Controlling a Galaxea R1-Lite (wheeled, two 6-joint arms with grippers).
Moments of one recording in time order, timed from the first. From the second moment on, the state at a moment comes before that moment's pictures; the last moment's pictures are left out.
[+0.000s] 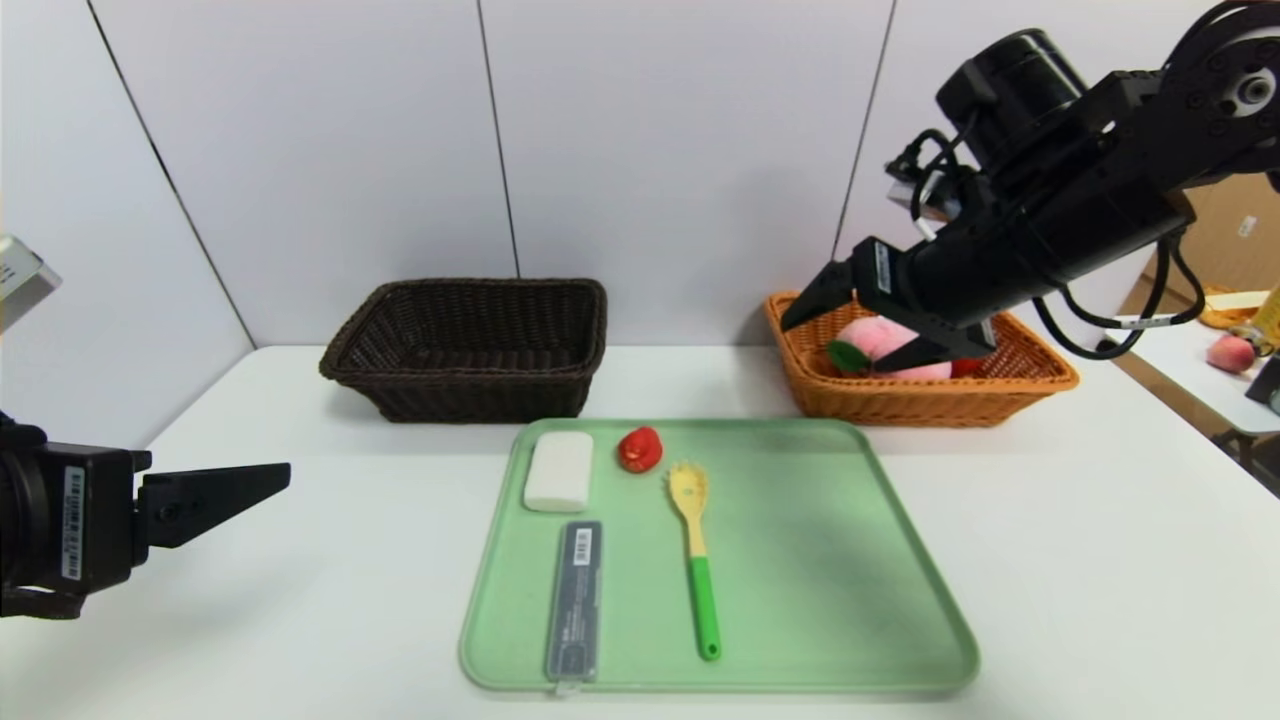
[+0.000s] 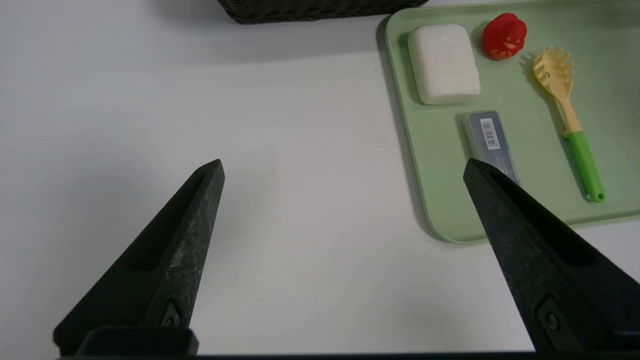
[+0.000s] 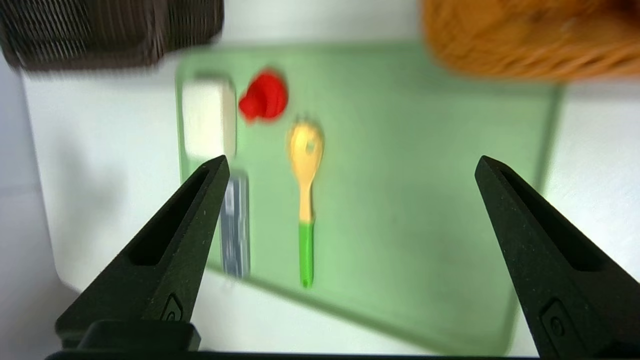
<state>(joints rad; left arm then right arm) -0.40 1.05 -0.95 0.41 0.17 -0.21 0.38 1.90 -1.94 0.89 0.22 0.48</state>
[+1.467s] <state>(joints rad) -0.45 0.94 -0.84 0.48 0.17 -0.24 0.82 2.22 -1.95 1.02 -0.11 0.57</state>
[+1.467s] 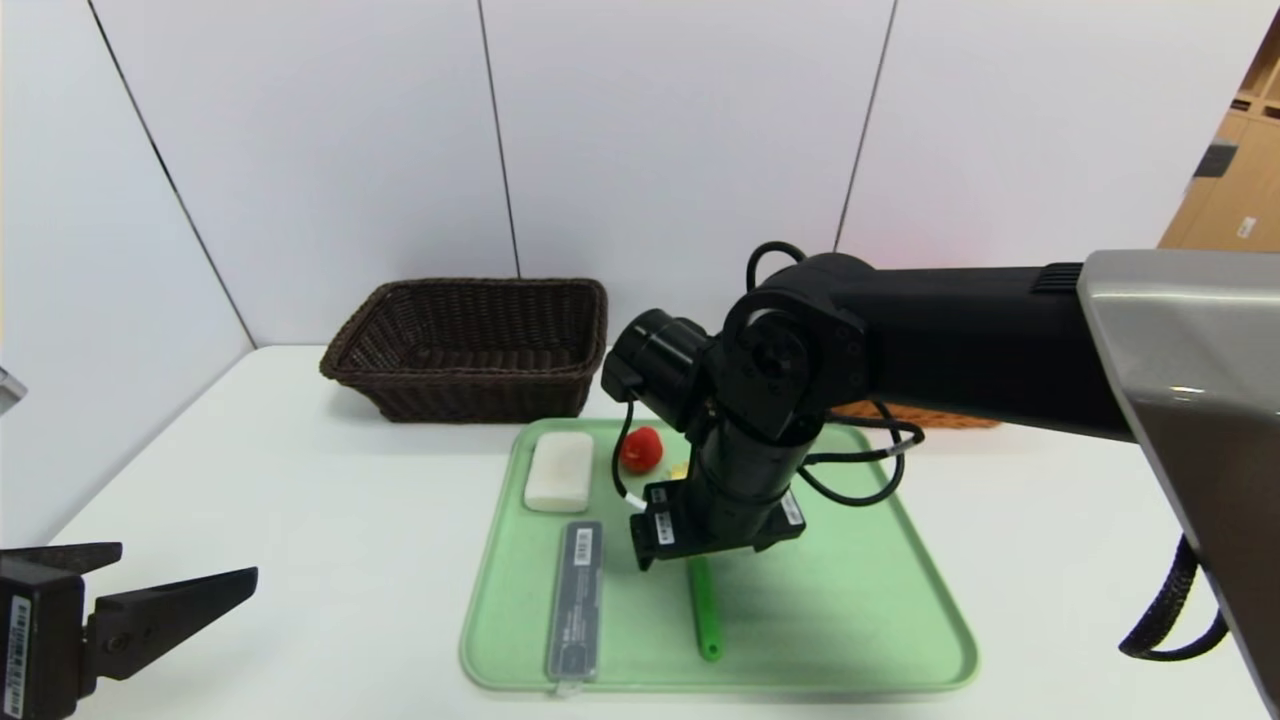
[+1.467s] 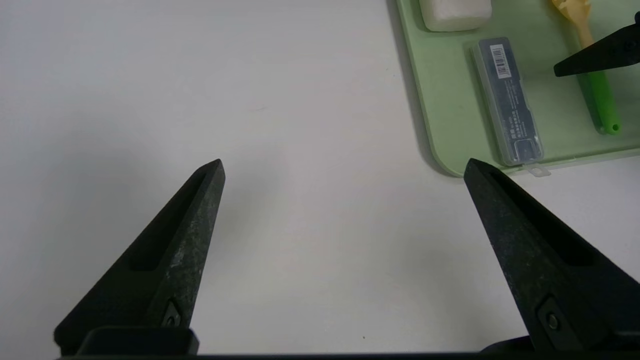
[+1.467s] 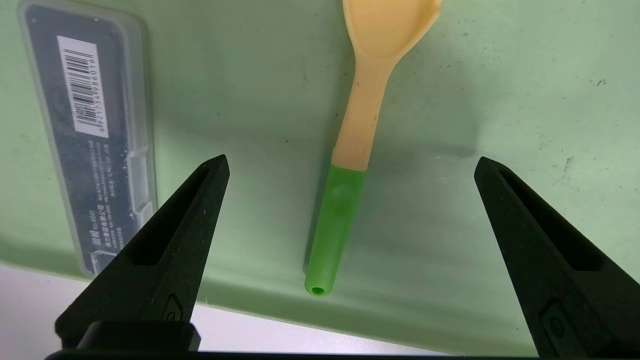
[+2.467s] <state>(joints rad) -0.45 0.94 -0.83 0.48 0.17 -0.24 0.82 2.25 -1.95 1.02 -0.16 0.58</state>
